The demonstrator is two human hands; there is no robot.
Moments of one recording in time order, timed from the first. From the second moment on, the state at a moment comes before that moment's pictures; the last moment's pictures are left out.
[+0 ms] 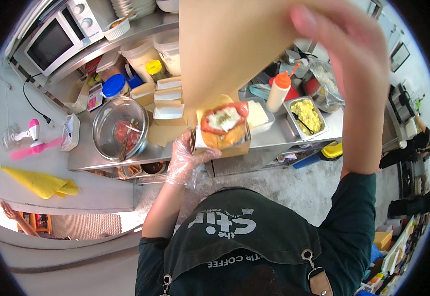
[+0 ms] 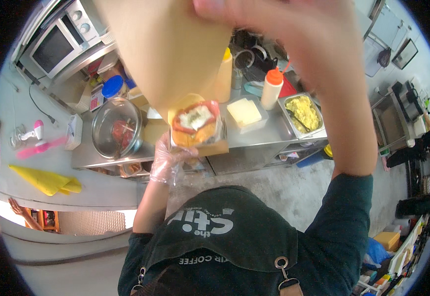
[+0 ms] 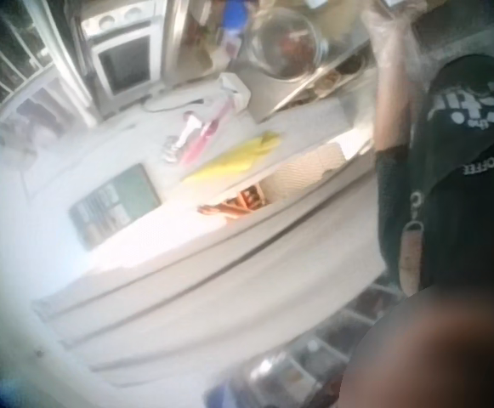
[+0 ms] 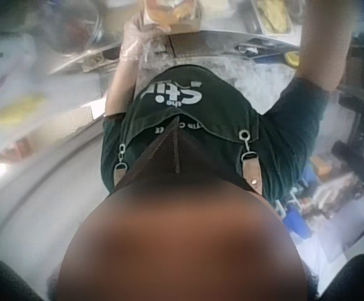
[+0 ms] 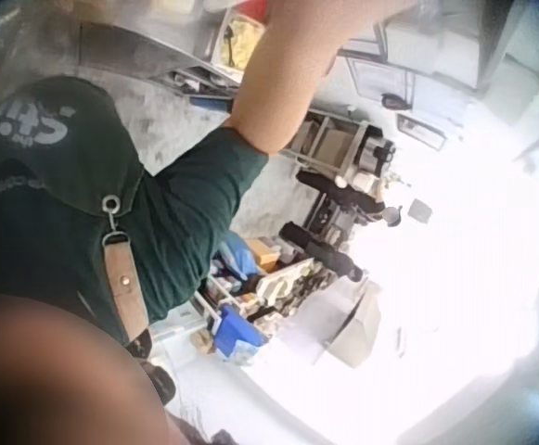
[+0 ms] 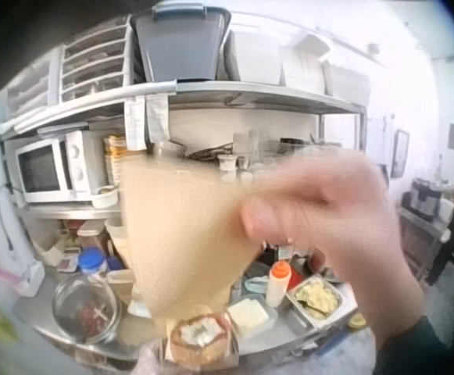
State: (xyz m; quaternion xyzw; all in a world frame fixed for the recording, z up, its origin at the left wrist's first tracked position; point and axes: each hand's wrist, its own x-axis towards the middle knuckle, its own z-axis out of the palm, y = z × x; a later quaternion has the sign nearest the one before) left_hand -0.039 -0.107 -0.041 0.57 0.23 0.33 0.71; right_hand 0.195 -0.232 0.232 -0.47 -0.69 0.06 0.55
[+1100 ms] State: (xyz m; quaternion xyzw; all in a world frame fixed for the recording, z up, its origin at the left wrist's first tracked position) left_hand -0.075 -0.029 0.134 0.50 0.11 0.38 0.77; right_hand 0.125 -0.152 0.108 -0.43 -0.77 -0.29 0.38
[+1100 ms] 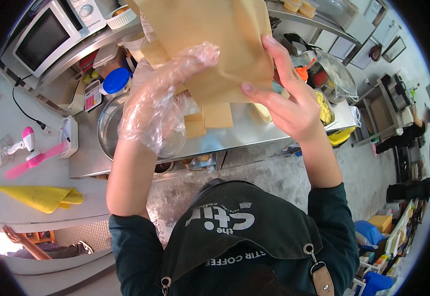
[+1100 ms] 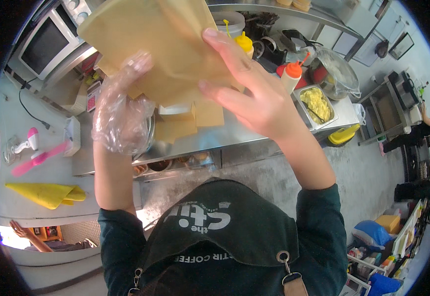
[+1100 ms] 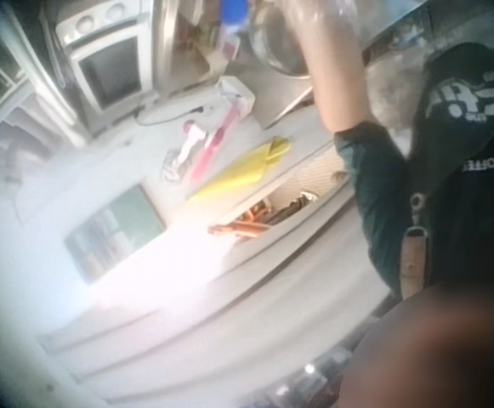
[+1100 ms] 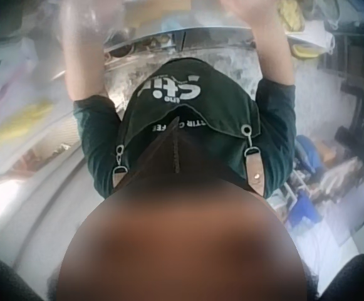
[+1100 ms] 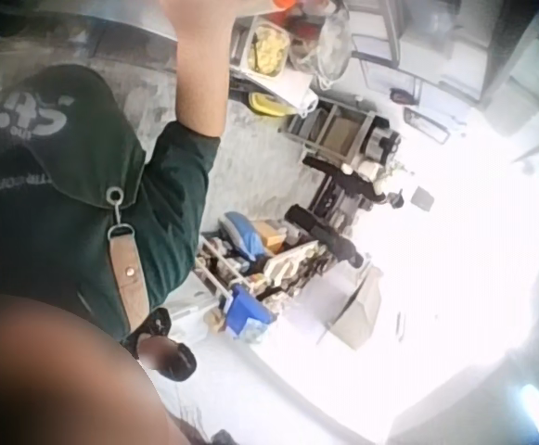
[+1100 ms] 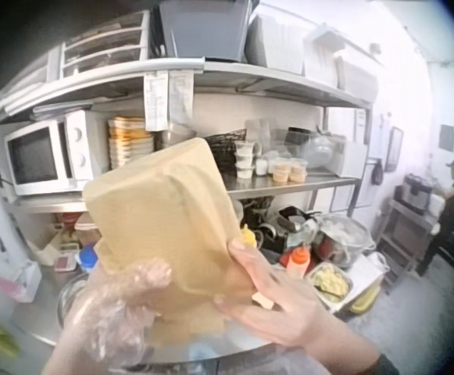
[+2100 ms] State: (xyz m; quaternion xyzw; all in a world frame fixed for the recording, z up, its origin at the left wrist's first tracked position) left_hand -0.013 -0.033 0.024 0.46 0.14 0.54 0.69; right_hand 0.066 -0.135 0.026 -0.44 -0.14 0.40 0.79
